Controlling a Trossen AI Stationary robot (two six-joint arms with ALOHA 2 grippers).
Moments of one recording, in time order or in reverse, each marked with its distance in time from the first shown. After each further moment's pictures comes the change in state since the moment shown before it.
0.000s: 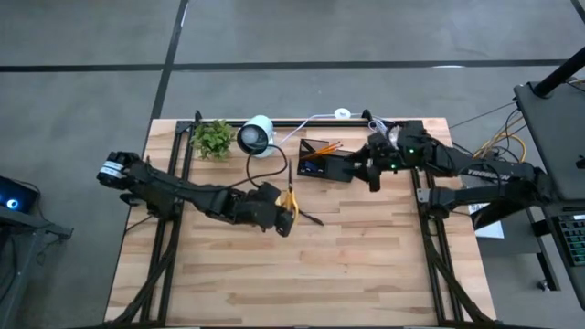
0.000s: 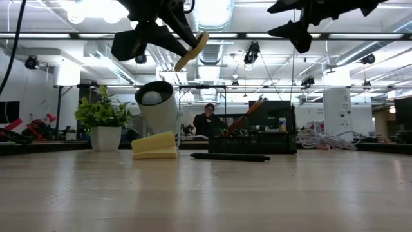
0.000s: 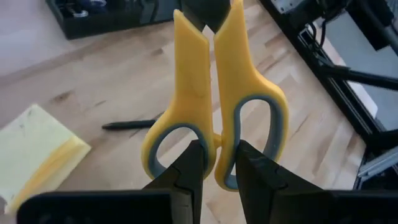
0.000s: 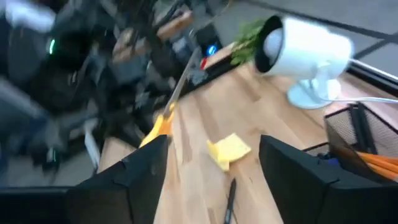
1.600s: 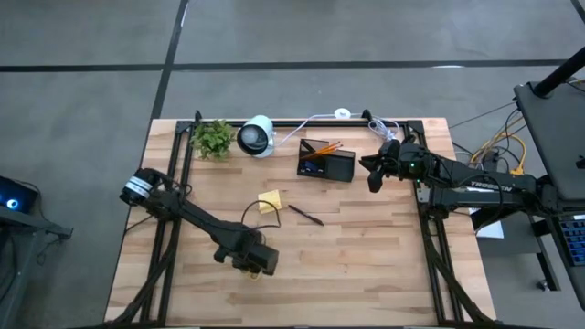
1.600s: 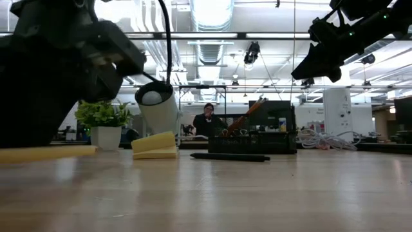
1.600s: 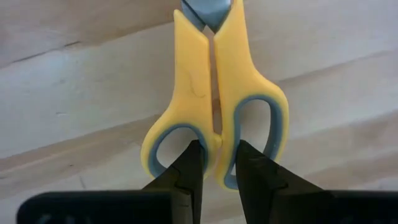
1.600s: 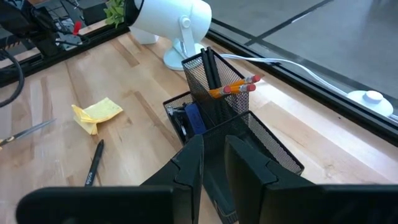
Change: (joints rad) left arm -0.185 0.285 -0.016 -0.273 0.642 -0.681; right arm -0.041 -0.183 -0.284 -0.085 0.368 -0.177
